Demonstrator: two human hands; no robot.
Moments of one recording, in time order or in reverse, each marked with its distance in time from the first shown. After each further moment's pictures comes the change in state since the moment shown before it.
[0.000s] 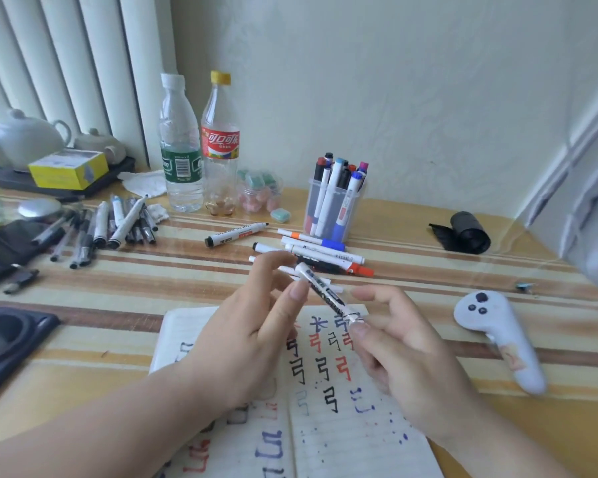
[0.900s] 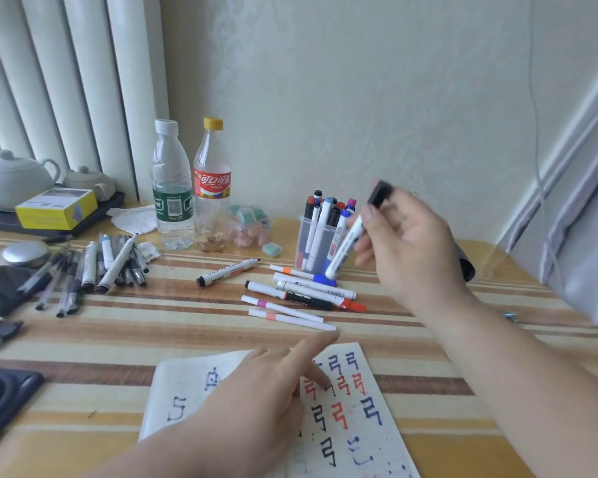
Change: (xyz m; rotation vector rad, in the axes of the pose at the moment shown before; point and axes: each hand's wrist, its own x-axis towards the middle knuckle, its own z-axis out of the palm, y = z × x) left_hand 0.005 -0.001 0.003 0.382 -0.397 0.116; right_hand 0.107 -0.086 -0.017 -0.372 0.364 -0.427
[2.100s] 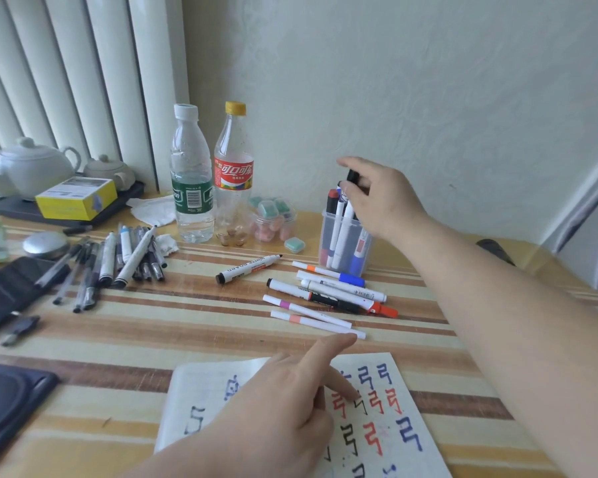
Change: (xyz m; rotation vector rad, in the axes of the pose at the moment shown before) left_hand 0.008 -0.007 -0.002 -0.118 0.015 -0.043; right_hand 0.118 0.076 0.055 -0.413 -0.203 -0.076
